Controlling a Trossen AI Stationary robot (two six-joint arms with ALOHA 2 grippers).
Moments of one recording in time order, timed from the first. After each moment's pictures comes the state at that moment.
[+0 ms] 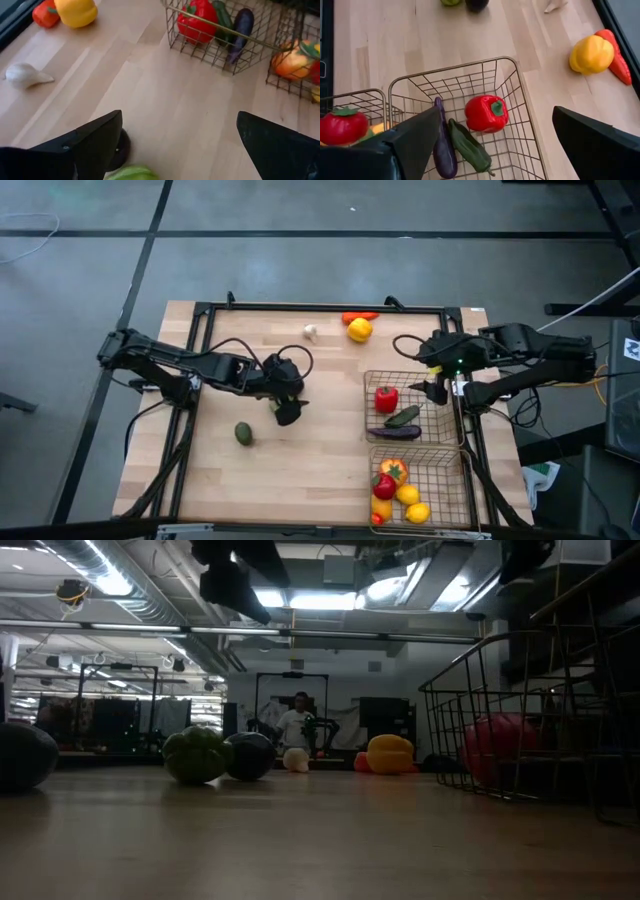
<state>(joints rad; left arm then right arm) -0.16 1.41 1.17 -0.60 -0.34 -0.50 0.08 1.03 1.32 -1.23 0.12 0.25</state>
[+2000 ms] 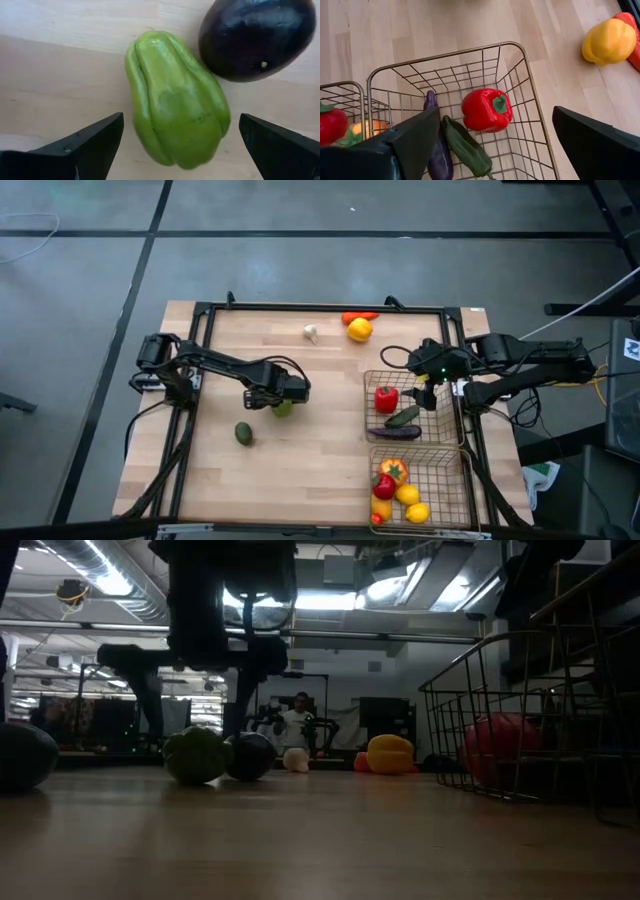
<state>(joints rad) -0.06 1.74 1.17 -0.94 -0.12 -1.82 0.08 1.02 1.15 -1.10 0.12 0.25</state>
